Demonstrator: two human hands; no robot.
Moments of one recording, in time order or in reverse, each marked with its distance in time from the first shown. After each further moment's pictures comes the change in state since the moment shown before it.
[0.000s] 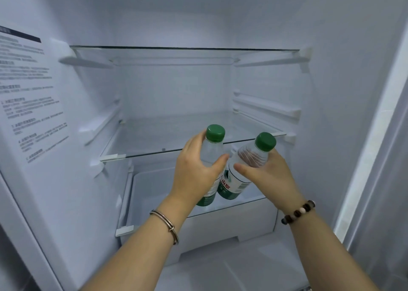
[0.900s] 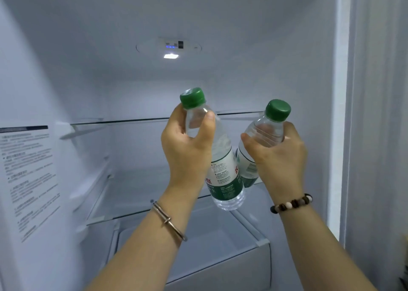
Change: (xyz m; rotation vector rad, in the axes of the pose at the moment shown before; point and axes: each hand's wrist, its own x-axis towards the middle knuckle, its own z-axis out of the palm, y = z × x) left_hand 0.103 0.116 -0.013 -0.508 0.369 0.103; right_hand 0.030 -0.109 -0.052 0.045 0.633 -0.287
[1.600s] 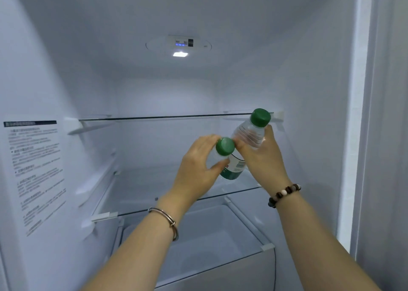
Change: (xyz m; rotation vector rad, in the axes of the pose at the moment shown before) left_hand -0.008 -0.082 -0.029 0.501 -0.547 0.243; right_hand 0.017 0.028 0.035 0.114 -0.370 0.002
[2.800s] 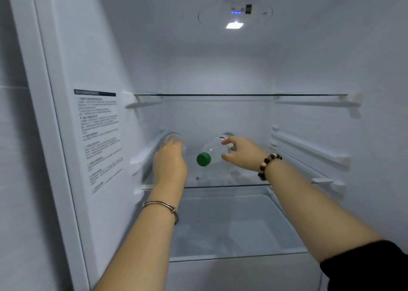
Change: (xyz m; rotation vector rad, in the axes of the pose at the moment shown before) left_hand -0.050 -0.065 -0.082 0.718 0.016 -0.717; right_hand 0.034 0.054 0.120 -0.496 -0.753 -0.036
